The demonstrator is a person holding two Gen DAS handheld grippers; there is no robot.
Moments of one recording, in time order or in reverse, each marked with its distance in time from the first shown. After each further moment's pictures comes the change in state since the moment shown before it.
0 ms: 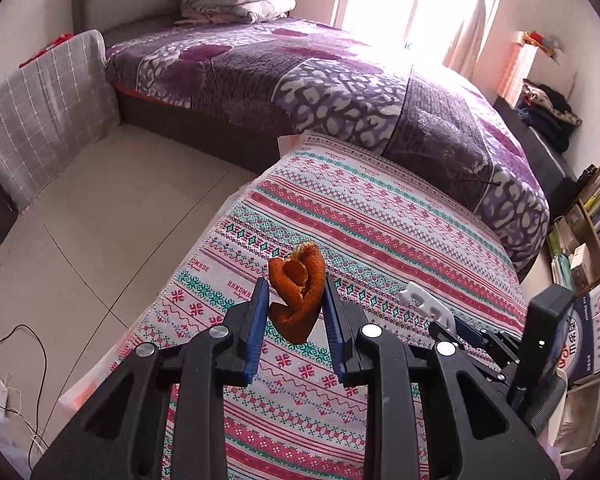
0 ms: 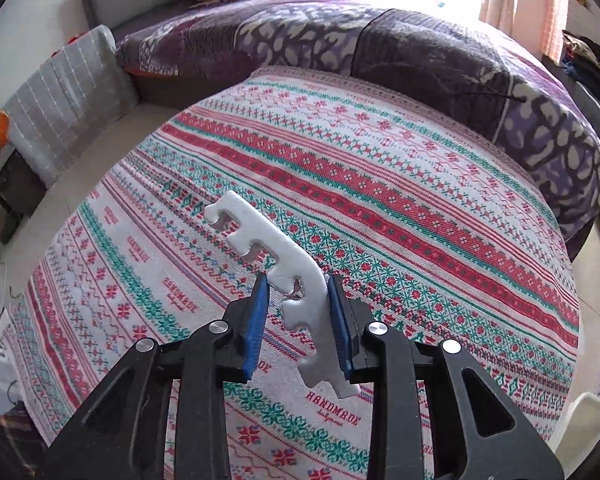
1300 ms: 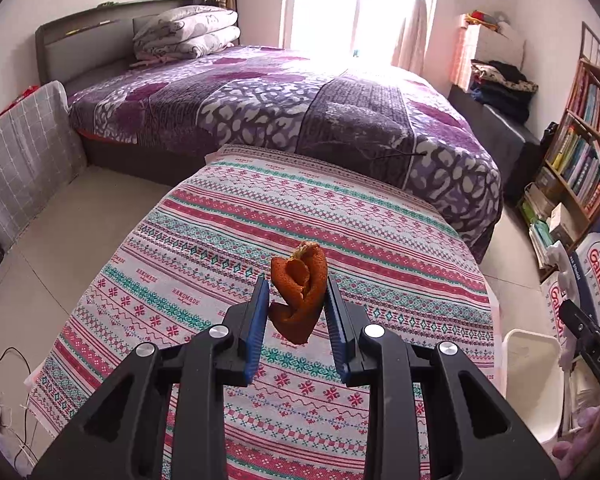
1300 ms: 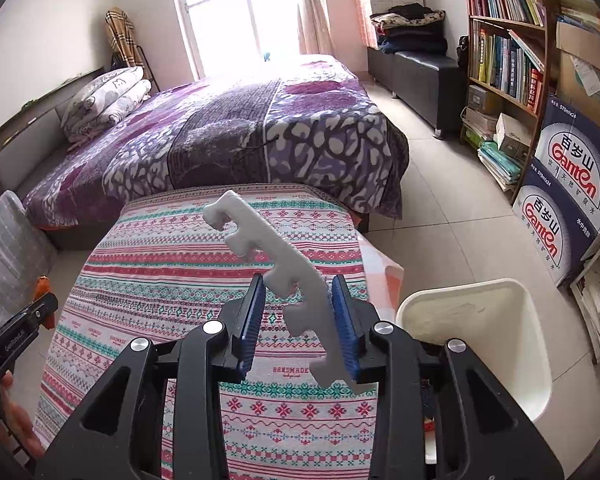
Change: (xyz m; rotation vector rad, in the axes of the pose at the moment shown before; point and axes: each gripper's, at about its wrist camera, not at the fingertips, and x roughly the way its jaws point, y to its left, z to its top) left arm -0.024 -0.143 -0.071 0.153 -0.096 -0.056; right arm -0.174 -0.146 -0.077 0.465 -0.262 -0.298
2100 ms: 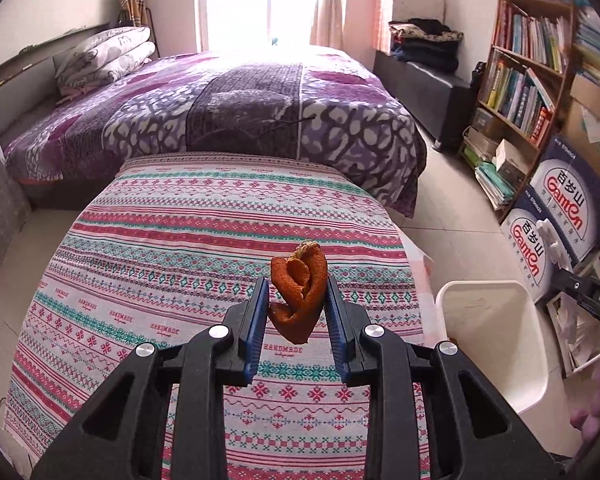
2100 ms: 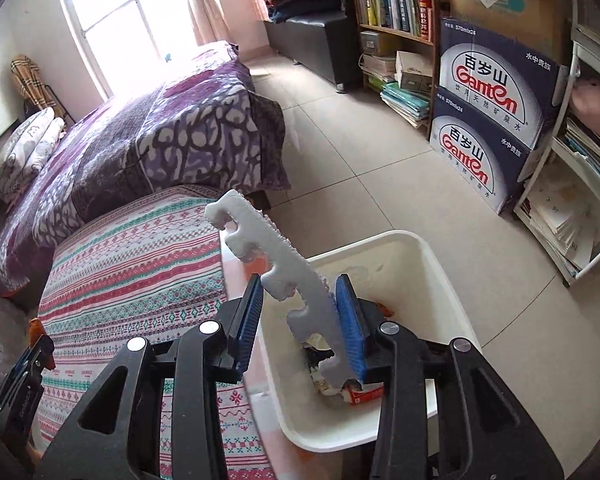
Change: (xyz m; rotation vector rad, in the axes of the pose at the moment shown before) left arm 0.006 -0.133 -0.037 0.224 0.023 -0.148; right arm -0.002 -0.141 -0.007 0.273 0.096 -0.191
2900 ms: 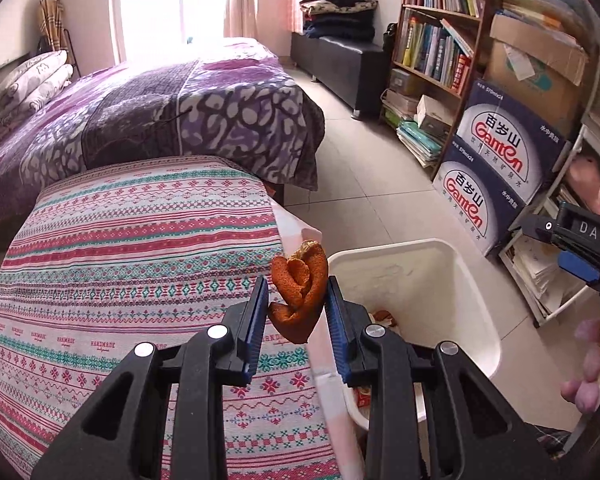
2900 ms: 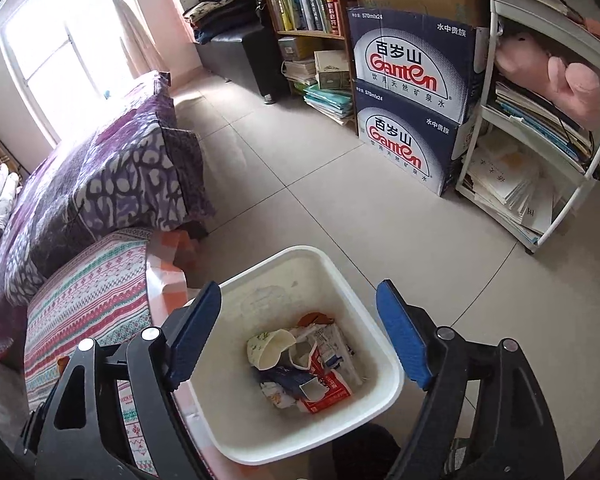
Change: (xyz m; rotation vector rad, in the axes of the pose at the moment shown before) left arm 0.016 -0.121 -0.015 0.175 0.044 -0.201; right arm -0.007 -0.094 0.012 0.191 -0.028 -0.120
